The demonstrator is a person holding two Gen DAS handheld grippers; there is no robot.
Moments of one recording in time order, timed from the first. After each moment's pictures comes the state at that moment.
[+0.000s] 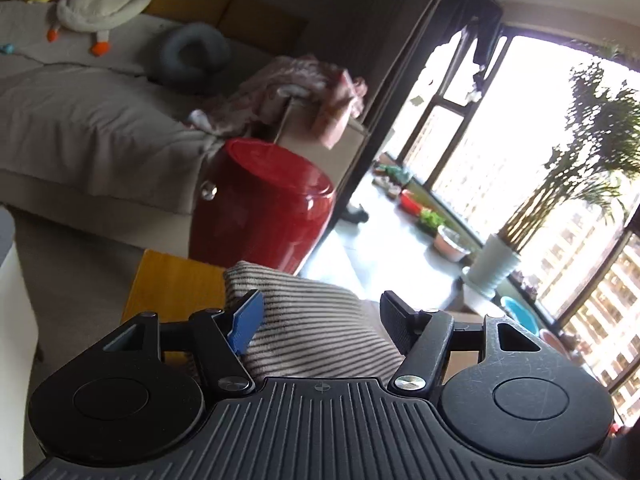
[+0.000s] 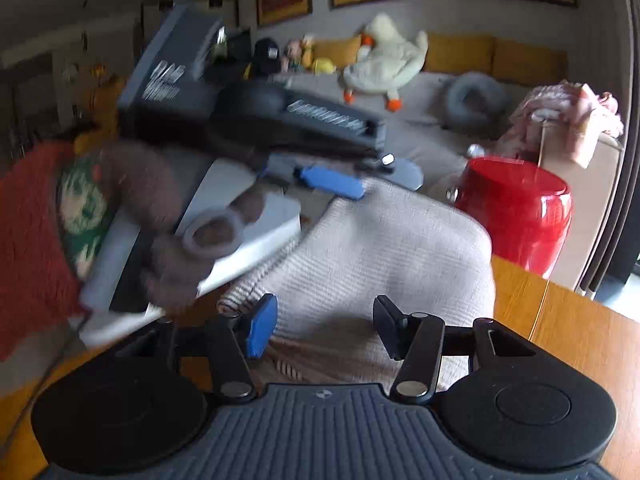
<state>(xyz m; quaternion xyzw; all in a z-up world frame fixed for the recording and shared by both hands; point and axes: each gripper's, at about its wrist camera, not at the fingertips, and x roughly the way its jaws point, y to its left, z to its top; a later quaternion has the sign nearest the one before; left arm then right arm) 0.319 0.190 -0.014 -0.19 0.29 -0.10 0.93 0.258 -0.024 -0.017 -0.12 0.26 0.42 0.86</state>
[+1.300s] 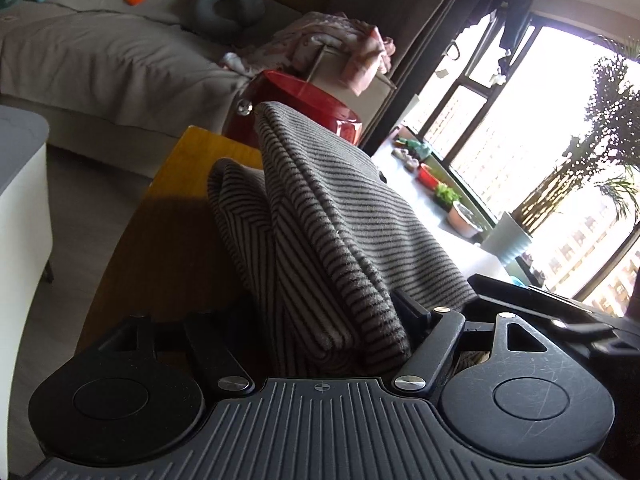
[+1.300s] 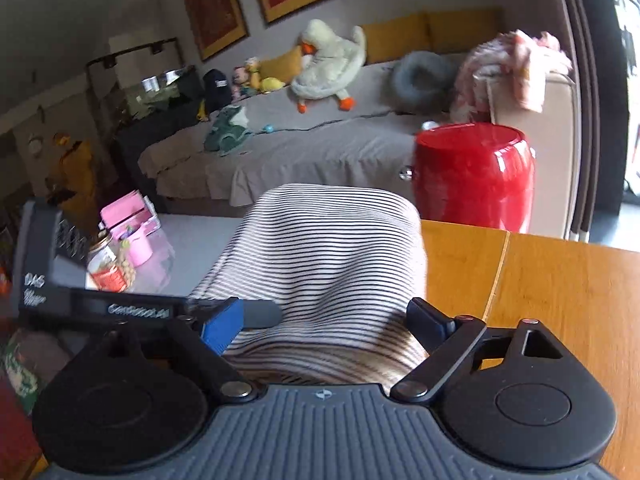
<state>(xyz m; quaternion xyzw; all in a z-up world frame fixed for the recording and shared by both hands) 0.243 0.187 -0.070 -0.22 0.31 -0.09 0.92 0.281 -0.073 -0.019 0.00 0.28 0.39 0.88</state>
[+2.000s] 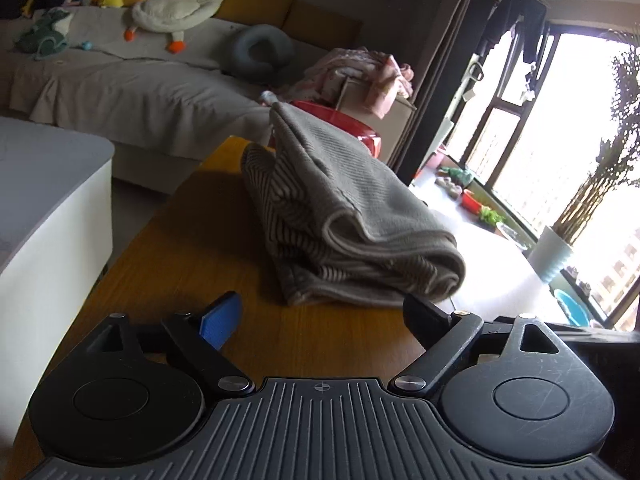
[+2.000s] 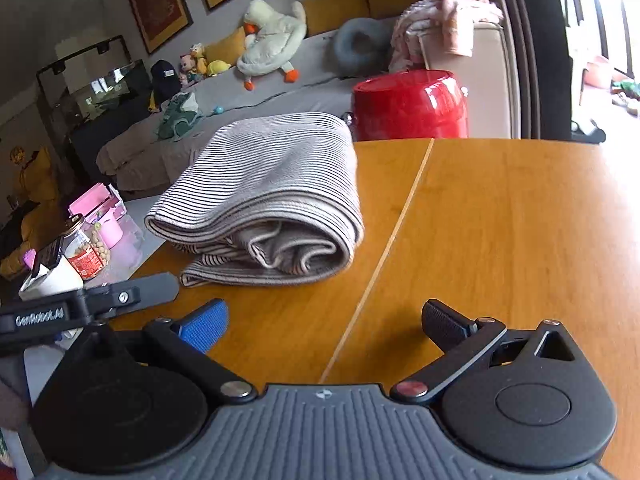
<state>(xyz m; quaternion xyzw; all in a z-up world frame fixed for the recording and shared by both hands) 0.121 0.121 -0.063 -0.17 0.27 0.01 0.95 0.225 -0.144 -0.056 0.06 0.34 0.31 0.89</state>
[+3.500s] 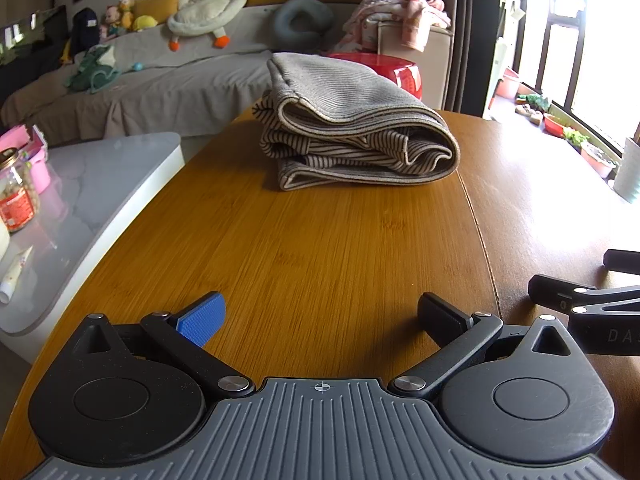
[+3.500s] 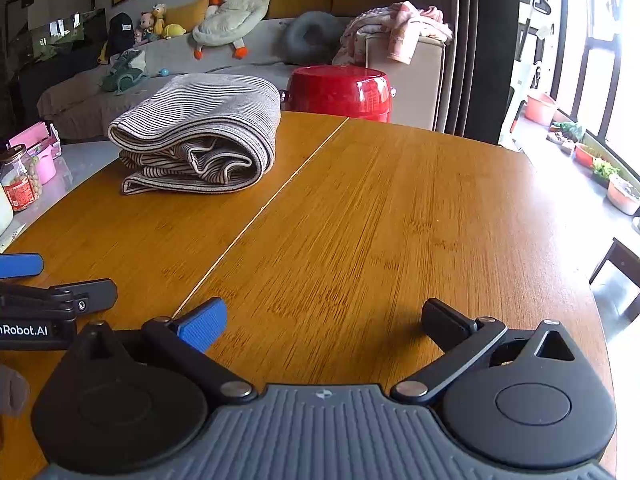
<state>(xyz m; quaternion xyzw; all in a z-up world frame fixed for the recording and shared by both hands) 0.083 0.028 -0.061 -0.05 0.35 0.13 0.93 0.169 -0.177 -0.063 -0.07 0.33 0.21 0.92</state>
